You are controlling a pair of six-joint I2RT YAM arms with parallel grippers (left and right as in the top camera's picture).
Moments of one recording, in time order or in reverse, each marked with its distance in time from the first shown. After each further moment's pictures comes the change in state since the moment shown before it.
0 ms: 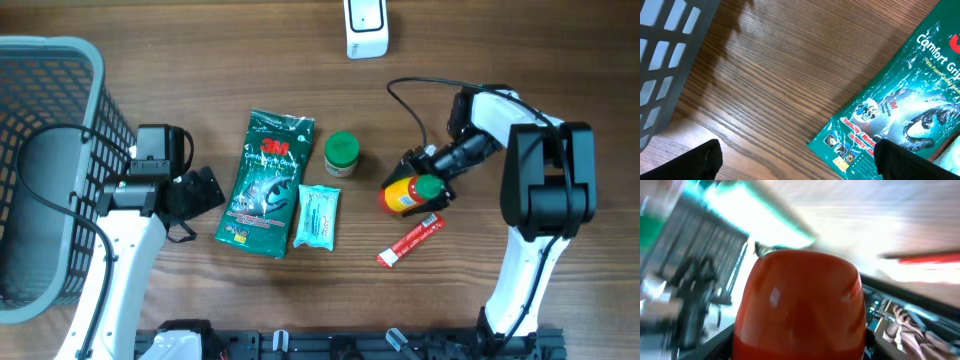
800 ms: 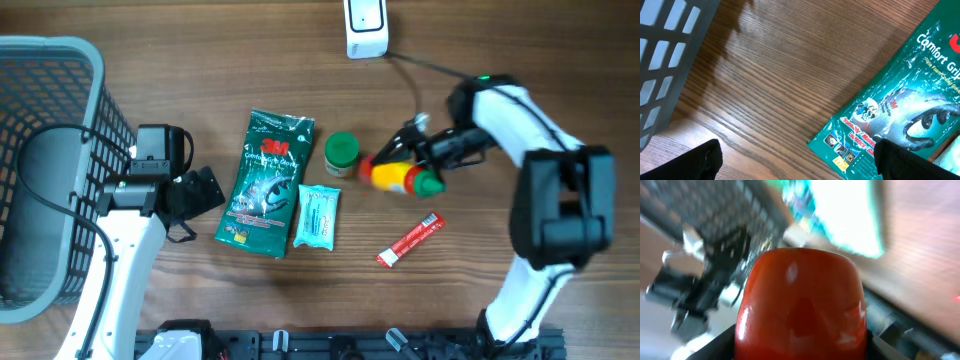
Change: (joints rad) left arm 0.000 0.000 0.000 -0.001 0.000 0.000; right arm 0.022 -0.186 -0.002 0.190 -0.121 0.032
